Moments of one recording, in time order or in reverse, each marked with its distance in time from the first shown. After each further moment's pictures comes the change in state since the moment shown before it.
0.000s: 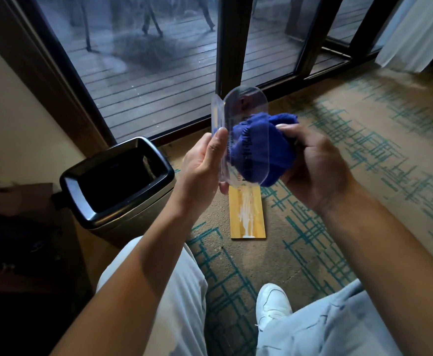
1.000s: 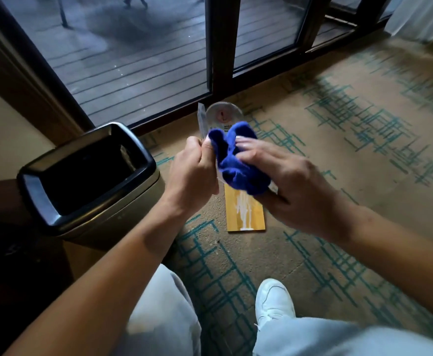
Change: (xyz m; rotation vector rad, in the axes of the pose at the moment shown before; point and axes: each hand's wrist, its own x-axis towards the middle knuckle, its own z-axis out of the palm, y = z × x) left_hand 0.028 -0.058 0.004 0.536 0.135 -0.147; right_hand 0.001 0.042 -0.045 -1.471 -0.370 -0.738
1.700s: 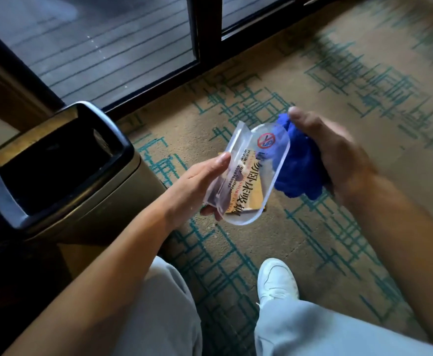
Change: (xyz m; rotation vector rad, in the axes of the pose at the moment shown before) left_hand -0.010 -0.058 0.026 -0.520 -0.748 -0.163; right_hand -0.028 0.061 0.008 0.868 0.276 0.960
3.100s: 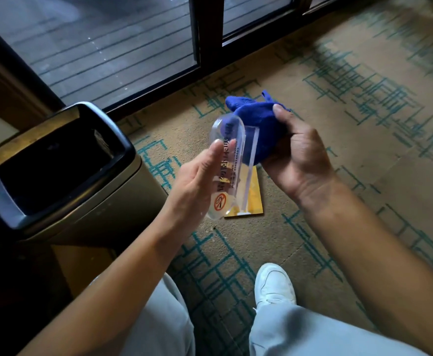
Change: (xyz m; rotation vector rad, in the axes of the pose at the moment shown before) left_hand -0.006 0.017 0.027 -0.132 0.410 0.169; right_hand 0.021 -0.008 0.056 0.802 -0.049 0.124
